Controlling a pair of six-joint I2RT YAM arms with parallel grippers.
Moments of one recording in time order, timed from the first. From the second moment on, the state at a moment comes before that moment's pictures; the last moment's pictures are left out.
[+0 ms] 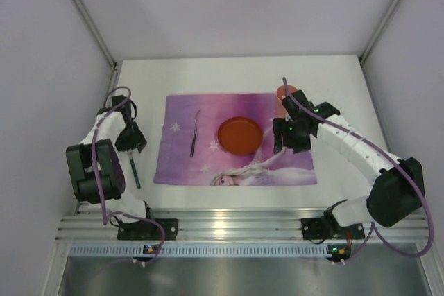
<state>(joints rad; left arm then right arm) 0.20 1.58 1.06 -0.84 -0.32 -0.37 0.49 1.39 1.12 -0.96 -0.03 0.45</state>
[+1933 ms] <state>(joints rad) -0.86 2.06 1.97 -0.82 0.03 -0.75 0.30 0.81 1.18 -1.29 0.05 0.47</state>
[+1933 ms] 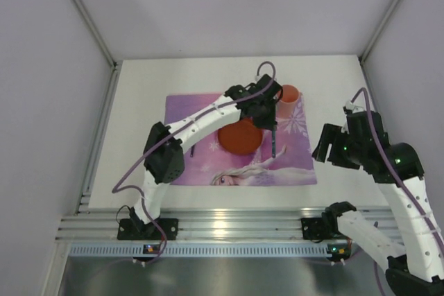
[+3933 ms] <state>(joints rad) -0.98 0.85 0.89 -0.61 -0.89 -0.46 0.30 0.40 1.08 -1.12 -0.19 0.56</state>
